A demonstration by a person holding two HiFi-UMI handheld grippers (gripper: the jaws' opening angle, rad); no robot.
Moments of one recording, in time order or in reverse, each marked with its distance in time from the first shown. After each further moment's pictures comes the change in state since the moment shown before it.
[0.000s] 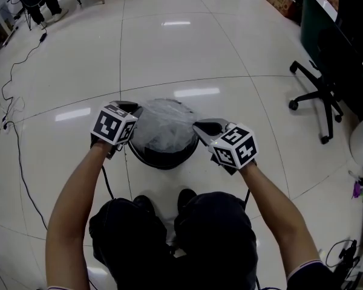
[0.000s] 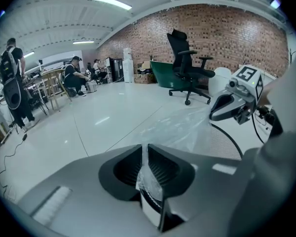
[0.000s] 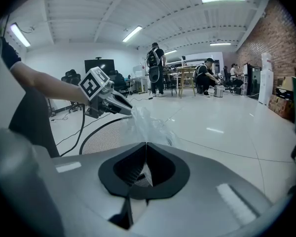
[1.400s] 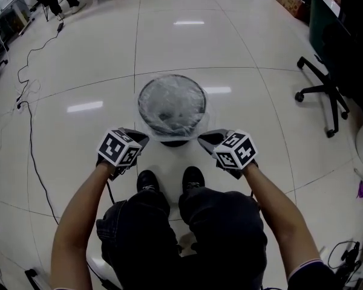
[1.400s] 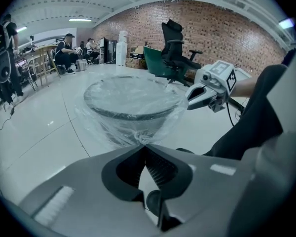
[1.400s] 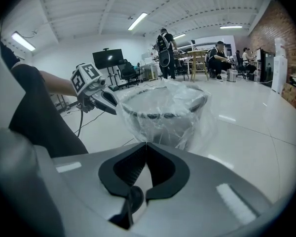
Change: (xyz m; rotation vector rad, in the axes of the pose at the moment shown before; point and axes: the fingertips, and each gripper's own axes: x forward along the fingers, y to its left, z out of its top) left arm -0.066 -0.130 -0.142 -0.085 0.156 -0.169; right arm -0.024 0.088 -0.104 0.006 0.154 0.138
